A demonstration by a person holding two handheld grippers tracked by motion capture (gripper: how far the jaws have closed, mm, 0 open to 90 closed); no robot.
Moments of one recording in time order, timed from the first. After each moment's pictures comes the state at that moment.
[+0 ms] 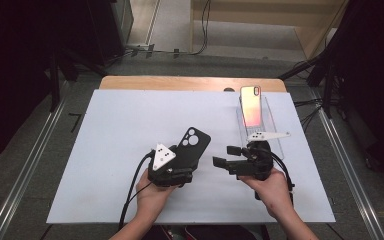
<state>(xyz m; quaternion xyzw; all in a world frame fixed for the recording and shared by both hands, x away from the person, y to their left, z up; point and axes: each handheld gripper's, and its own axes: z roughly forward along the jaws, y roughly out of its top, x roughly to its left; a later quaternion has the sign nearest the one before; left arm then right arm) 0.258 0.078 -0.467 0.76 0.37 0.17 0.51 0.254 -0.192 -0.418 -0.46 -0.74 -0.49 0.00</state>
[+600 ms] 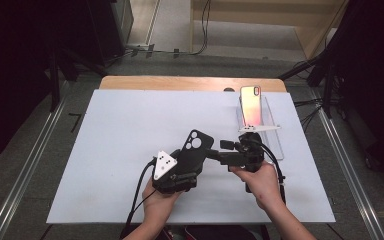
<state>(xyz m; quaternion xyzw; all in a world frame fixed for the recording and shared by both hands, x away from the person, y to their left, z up) 0.244 0.071 -0.477 0.72 0.39 0.17 0.54 0.275 -0.175 -0.418 -0.48 -0.73 -0.49 0.02</state>
